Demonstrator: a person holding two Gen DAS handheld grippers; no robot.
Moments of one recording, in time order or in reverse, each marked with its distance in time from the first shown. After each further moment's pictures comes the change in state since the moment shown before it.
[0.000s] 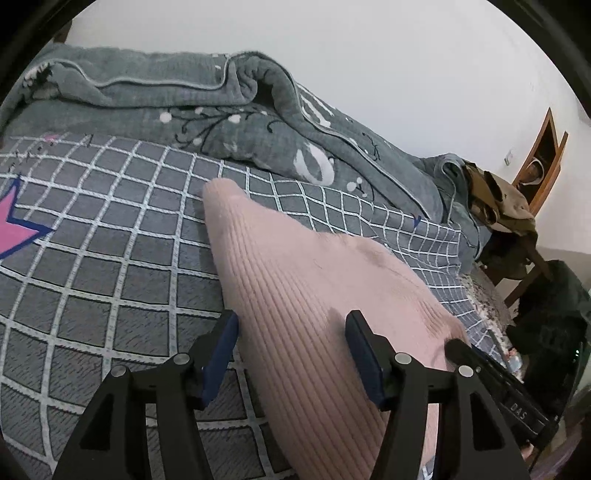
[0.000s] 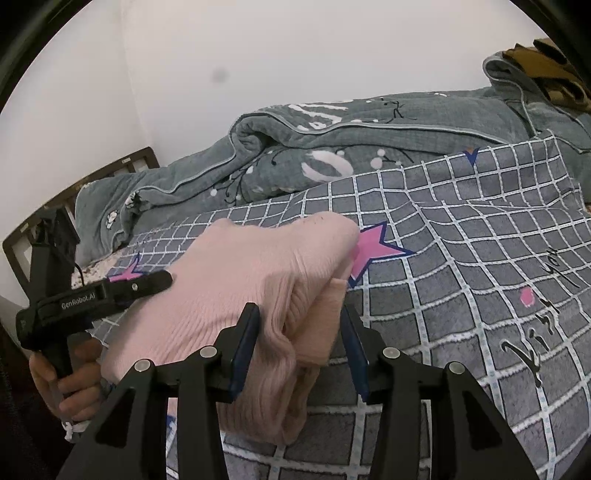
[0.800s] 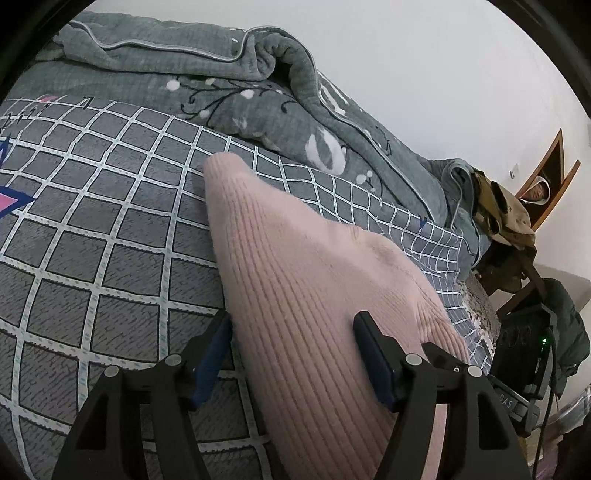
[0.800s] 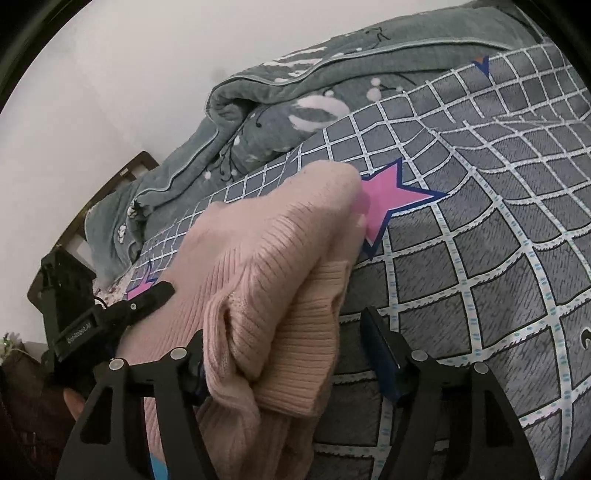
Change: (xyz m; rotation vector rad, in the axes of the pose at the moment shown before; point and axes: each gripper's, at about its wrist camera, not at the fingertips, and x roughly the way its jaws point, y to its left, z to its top) left arm 0.023 0.016 0.000 -0.082 0.046 -0.035; right arm 0.058 -0.030 0.003 0.217 0.179 0.146
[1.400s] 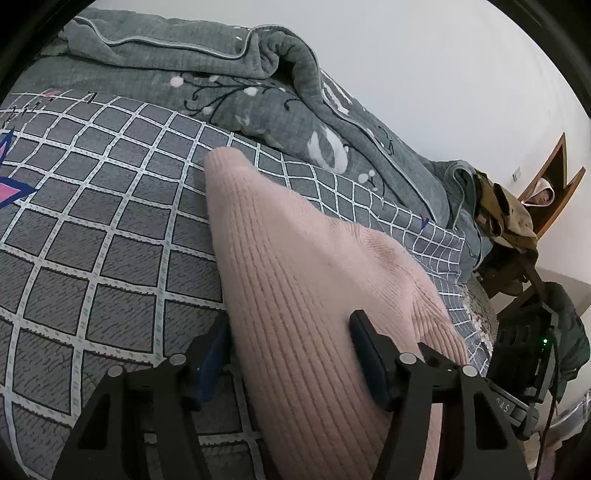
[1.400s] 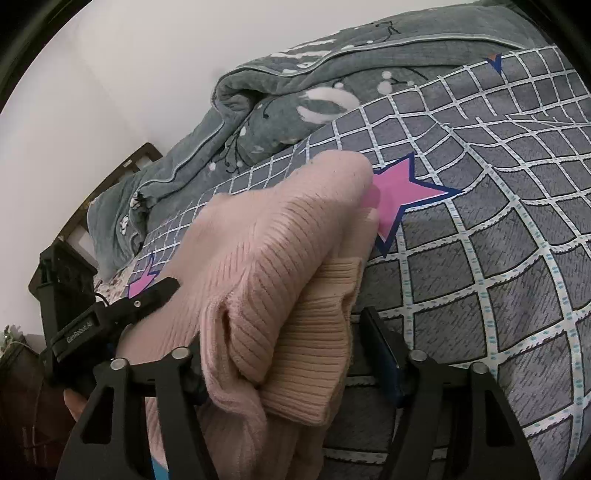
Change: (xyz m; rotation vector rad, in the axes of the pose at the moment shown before) left arm 0.000 -0.001 -0.003 -0.013 0.000 0.007; right arm 0.009 0.005 0.002 -0.028 0.030 0.029
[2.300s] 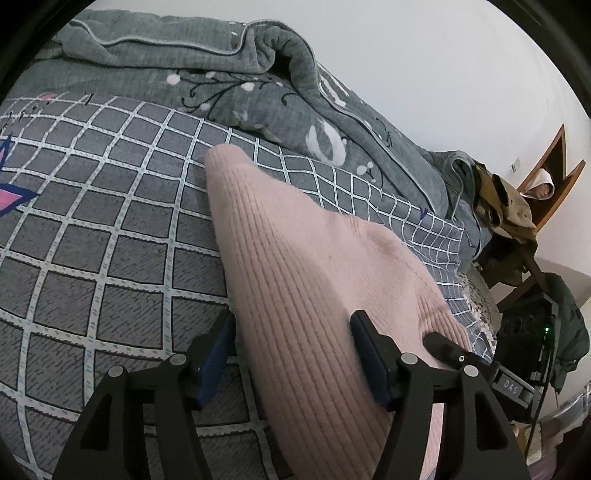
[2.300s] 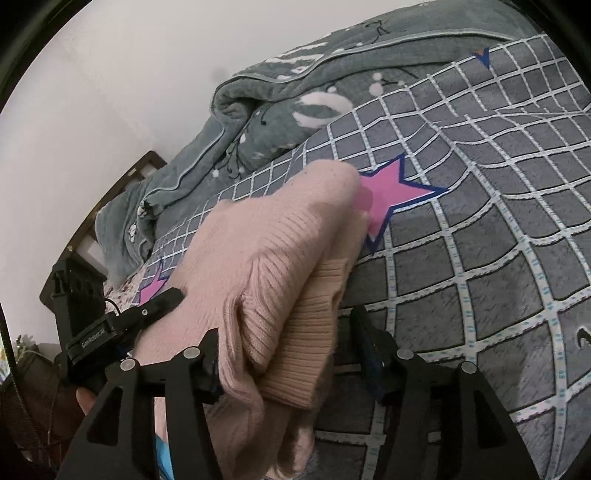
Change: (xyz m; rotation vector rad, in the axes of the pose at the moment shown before) left arm -0.003 0.002 0.000 0.015 0.041 -0.008; right arm -0.017 -0.010 0.001 0.038 -0.002 0.001
